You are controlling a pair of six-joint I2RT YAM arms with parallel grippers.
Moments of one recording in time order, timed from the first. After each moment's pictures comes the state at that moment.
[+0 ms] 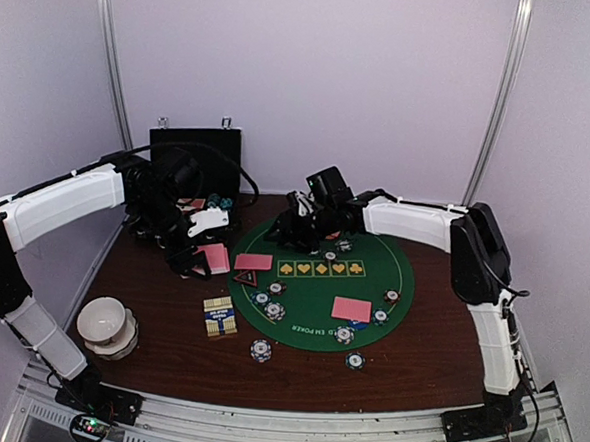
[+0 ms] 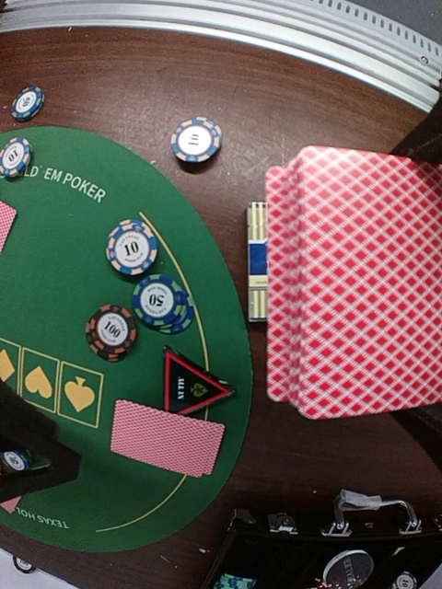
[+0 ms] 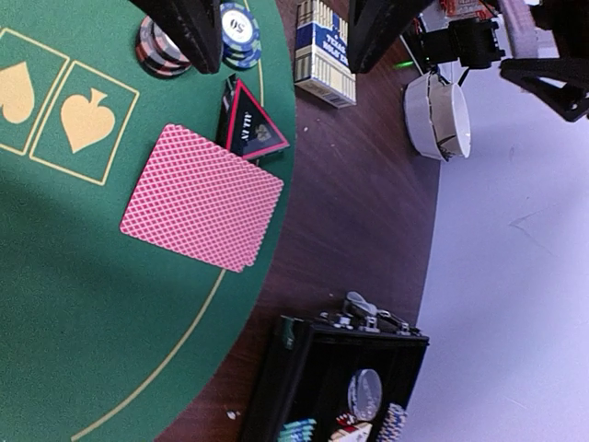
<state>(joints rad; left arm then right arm) -0.56 1.54 1.39 -1.07 0.27 0.67 0.72 2.29 1.90 -0.34 -0.50 0.75</state>
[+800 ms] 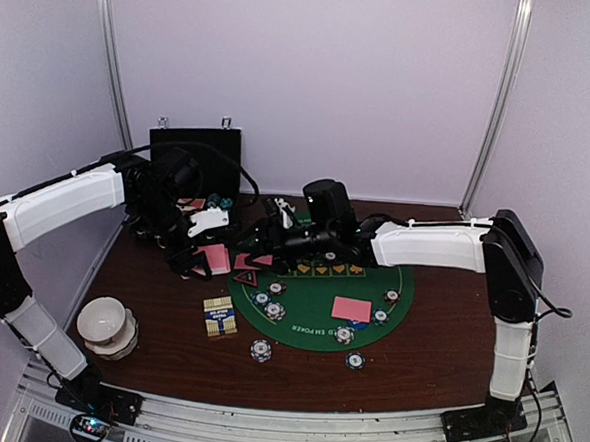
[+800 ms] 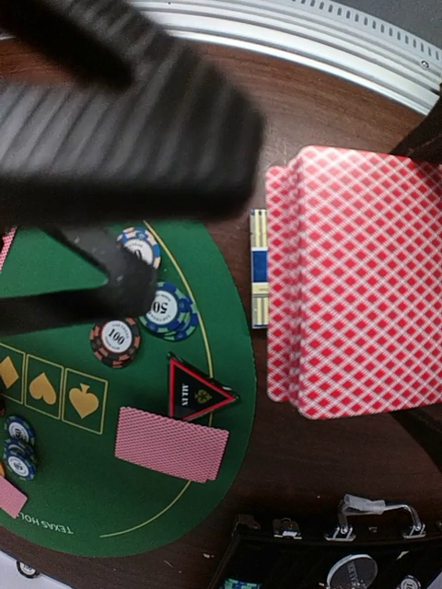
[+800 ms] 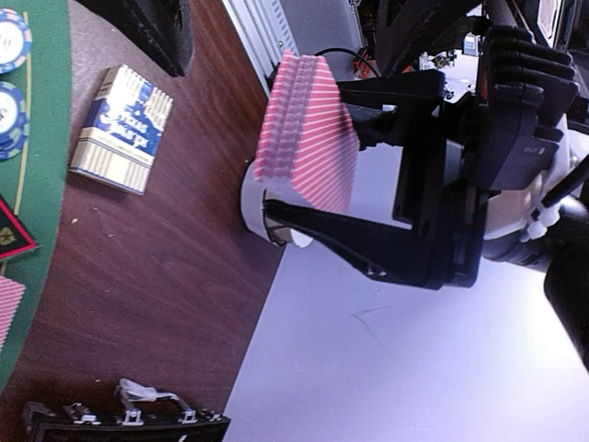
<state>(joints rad) -0.56 1.54 1.39 -1.07 0.29 0.67 0.86 2.01 1.50 0.13 -0.67 0.98</state>
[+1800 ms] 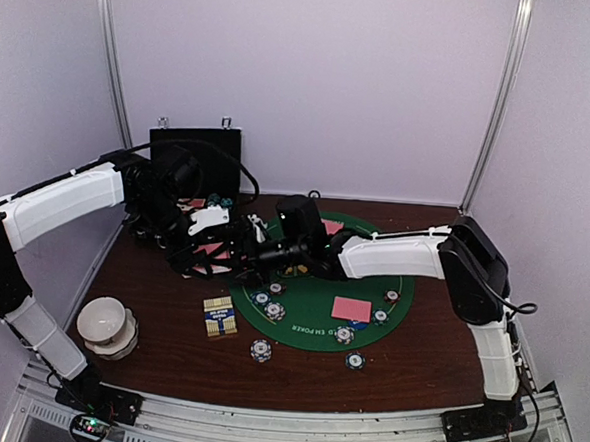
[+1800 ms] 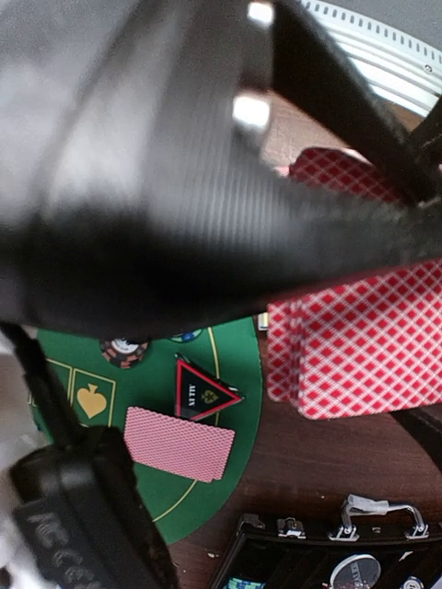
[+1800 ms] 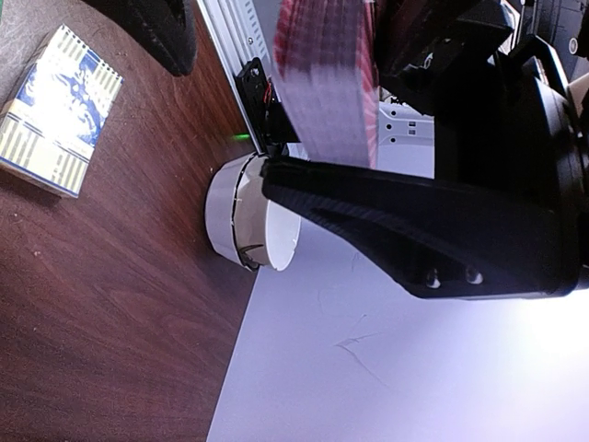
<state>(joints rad) -0.56 1.54 1.40 -1.07 0.31 0.67 0.94 2.20 1.64 0.26 -0.74 1.12</state>
